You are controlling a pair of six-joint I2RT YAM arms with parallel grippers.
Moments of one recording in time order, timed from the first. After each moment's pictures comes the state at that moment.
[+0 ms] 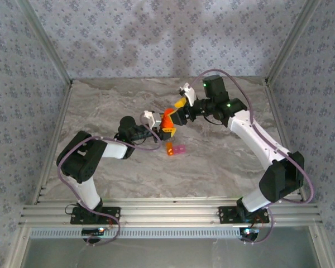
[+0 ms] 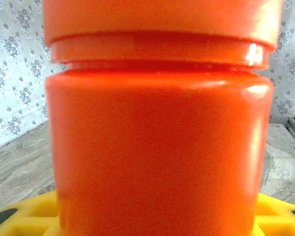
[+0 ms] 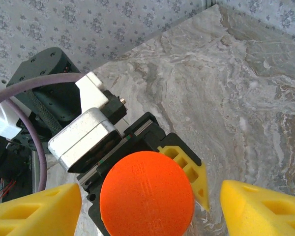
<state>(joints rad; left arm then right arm) -0.53 1.79 0.72 1.17 0.78 -0.06 0.46 1.52 1.42 -0.53 -0.72 -0.19</state>
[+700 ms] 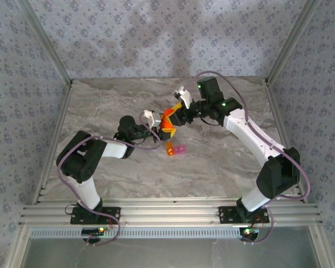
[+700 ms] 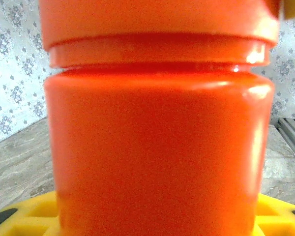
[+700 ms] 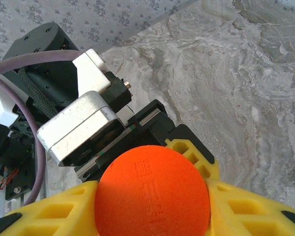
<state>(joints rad) -0.53 1.79 0.73 1.17 0.82 -0.08 0.49 1.56 1.44 -0.57 -0.72 -0.22</state>
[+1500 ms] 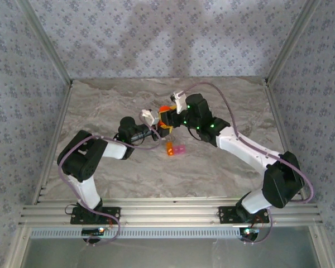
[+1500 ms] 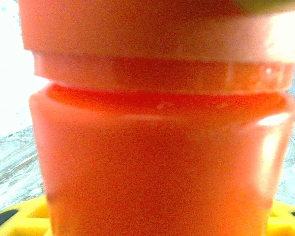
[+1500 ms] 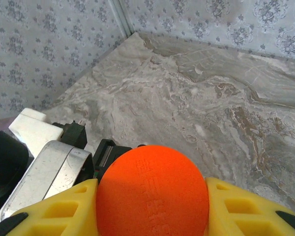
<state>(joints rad) -0.52 1.80 0.71 1.14 0.61 -0.05 0.68 1.48 1.15 -0.06 -0.17 0.21</state>
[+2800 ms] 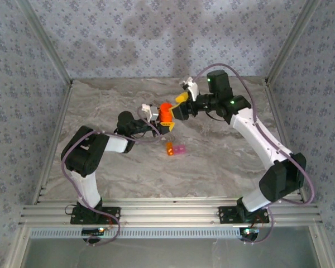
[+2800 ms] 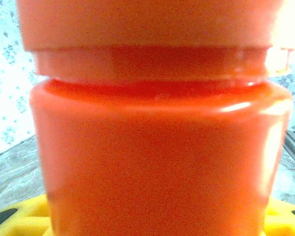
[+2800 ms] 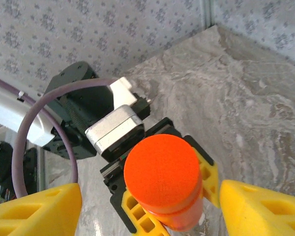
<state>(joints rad) -0.48 1.87 0.82 1.25 0.88 -0.17 0.44 1.53 1.48 -0.53 -0.77 -0.18</state>
